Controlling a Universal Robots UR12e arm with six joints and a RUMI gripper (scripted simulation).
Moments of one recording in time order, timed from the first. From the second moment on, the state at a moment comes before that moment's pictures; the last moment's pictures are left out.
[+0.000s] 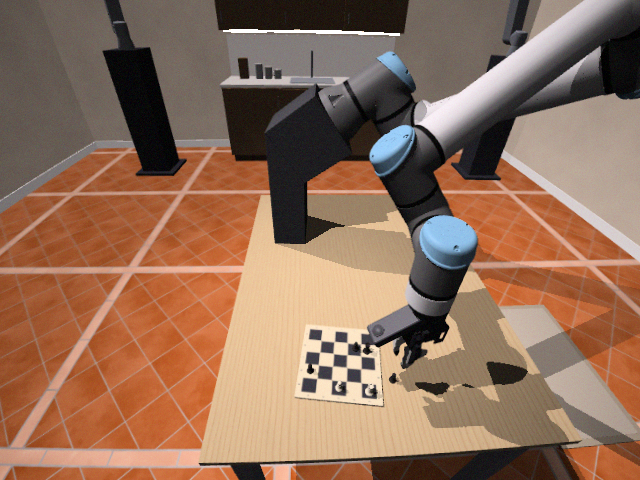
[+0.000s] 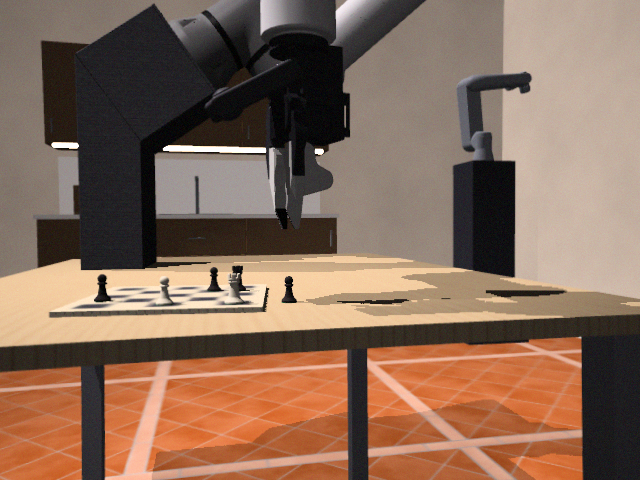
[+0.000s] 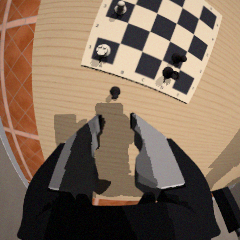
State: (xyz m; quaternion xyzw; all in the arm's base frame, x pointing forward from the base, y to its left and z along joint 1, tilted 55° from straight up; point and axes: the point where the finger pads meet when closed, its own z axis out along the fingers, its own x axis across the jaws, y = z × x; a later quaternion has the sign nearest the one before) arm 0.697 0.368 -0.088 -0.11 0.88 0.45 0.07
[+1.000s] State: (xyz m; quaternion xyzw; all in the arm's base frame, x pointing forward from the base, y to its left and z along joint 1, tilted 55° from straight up) arm 0.698 0.395 -0.107 -0.11 0.88 0.45 0.07
